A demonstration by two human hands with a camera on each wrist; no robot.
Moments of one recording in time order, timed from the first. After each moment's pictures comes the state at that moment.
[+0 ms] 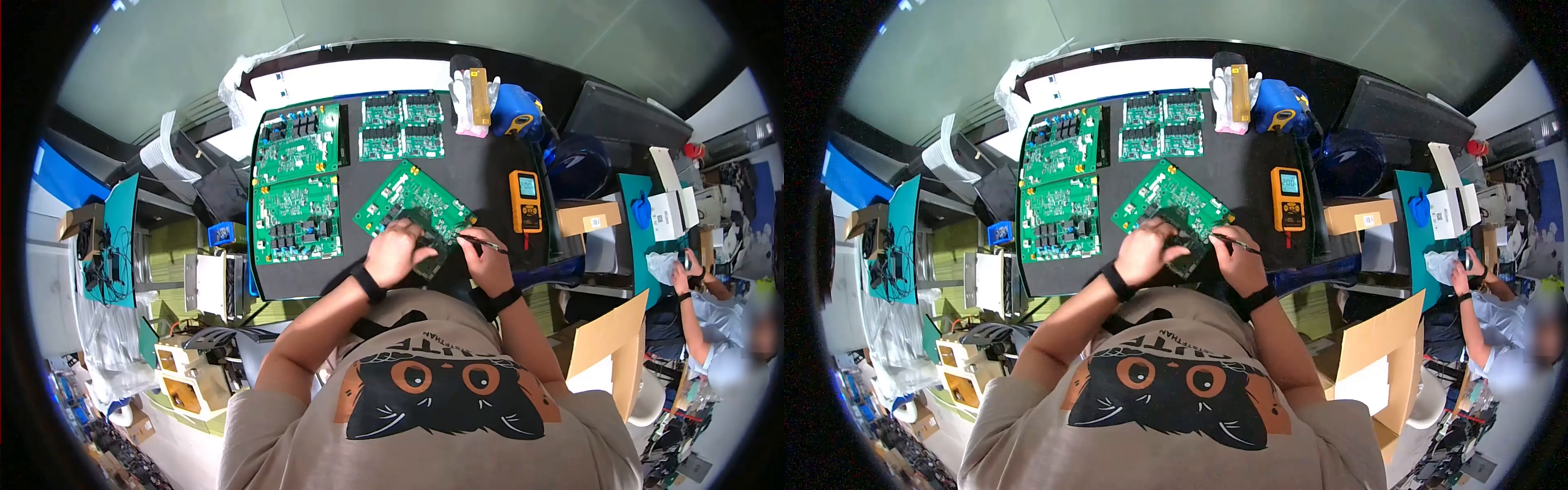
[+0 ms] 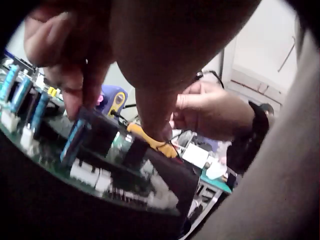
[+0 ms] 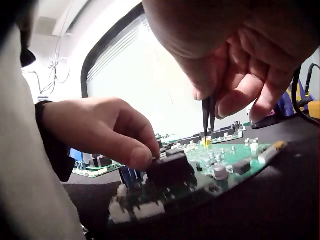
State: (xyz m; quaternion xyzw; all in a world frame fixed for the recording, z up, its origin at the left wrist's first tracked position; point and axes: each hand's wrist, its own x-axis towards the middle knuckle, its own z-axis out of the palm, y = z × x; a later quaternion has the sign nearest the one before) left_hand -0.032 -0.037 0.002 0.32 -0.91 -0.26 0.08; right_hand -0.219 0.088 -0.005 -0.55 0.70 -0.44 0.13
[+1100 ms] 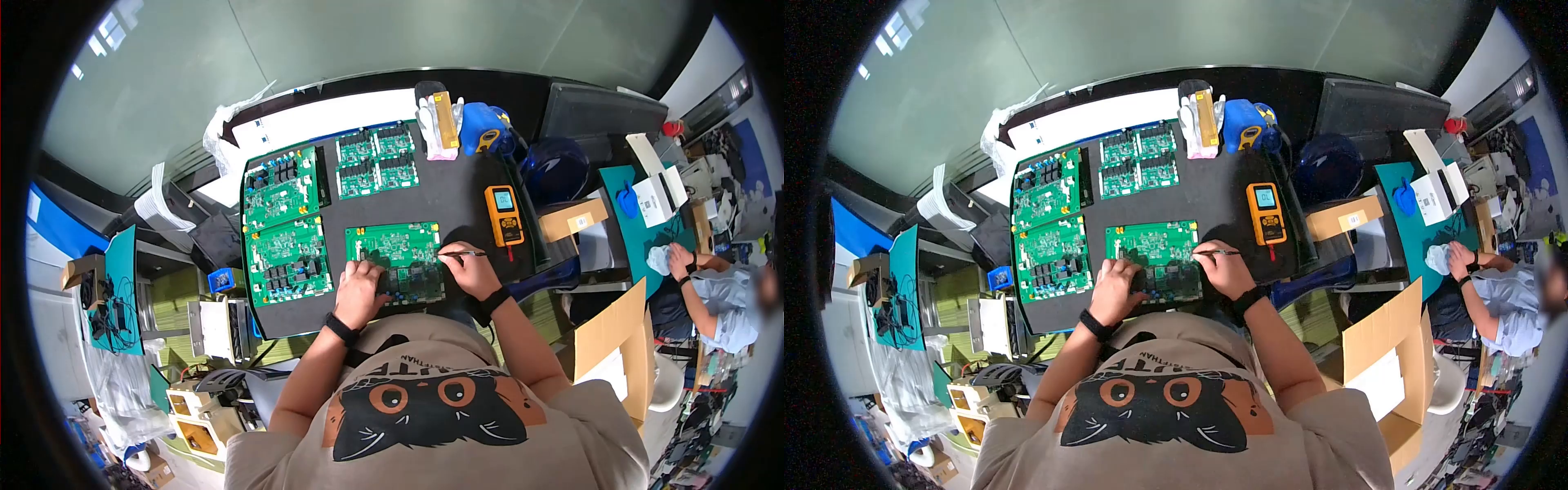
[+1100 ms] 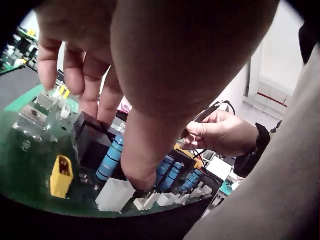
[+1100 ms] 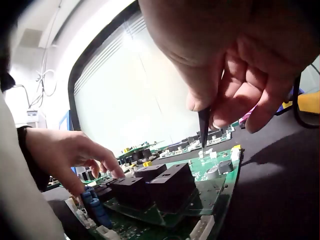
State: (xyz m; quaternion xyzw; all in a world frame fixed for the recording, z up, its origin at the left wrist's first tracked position) left_hand 0.010 -0.032 0.001 0.33 -0.92 -0.22 0.07; right_hand -0.242 0.079 -0.015 -0.56 0.69 -0.42 0.20
